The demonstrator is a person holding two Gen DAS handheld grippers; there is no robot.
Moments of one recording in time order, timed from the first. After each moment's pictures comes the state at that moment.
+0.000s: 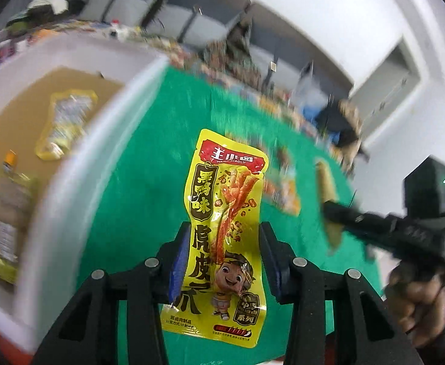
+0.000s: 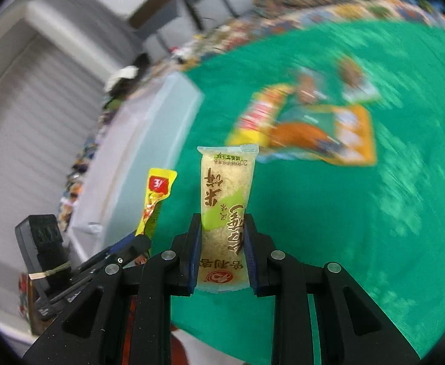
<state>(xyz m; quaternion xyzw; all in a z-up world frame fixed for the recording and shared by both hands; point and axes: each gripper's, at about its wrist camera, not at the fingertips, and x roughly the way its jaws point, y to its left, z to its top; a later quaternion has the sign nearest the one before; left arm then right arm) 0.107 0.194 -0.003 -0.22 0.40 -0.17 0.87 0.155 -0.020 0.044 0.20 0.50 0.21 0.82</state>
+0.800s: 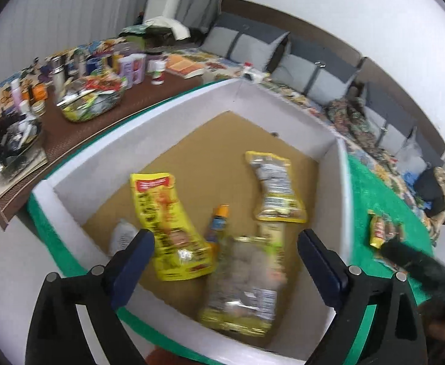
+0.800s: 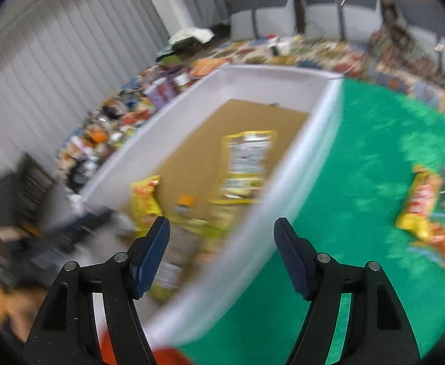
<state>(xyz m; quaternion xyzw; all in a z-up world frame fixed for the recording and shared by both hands) 0.084 0.380 -0.012 -0.21 0.37 0.09 0.90 0.186 0.214 0.041 0.02 0.45 0.30 0.84</state>
